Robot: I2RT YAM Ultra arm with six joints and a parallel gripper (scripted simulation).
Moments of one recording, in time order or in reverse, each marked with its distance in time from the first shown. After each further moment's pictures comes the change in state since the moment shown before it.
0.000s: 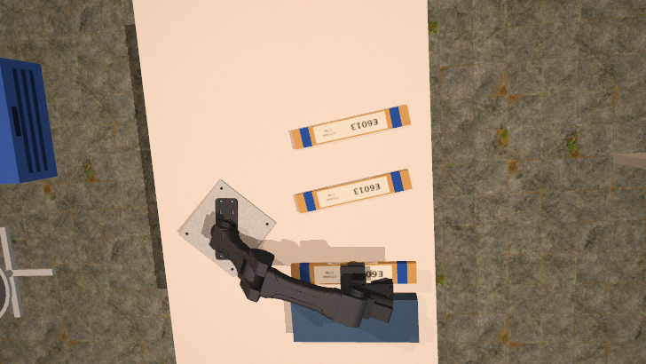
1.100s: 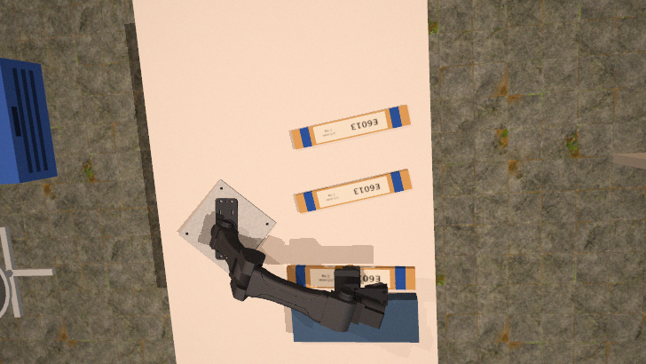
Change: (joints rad) arm -0.013 -0.093 0.000 -0.019 -0.002 0.000
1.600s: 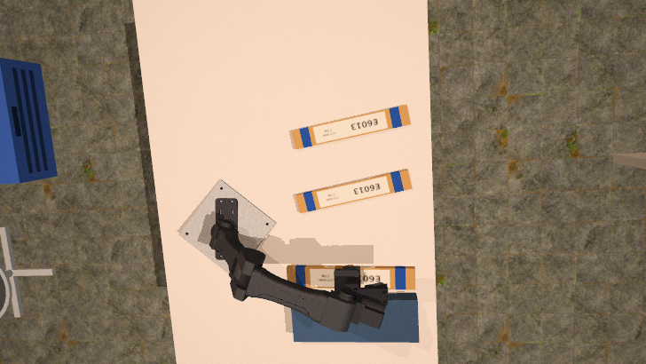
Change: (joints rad) arm 0.000 0.000 0.000 0.000 0.000 0.000
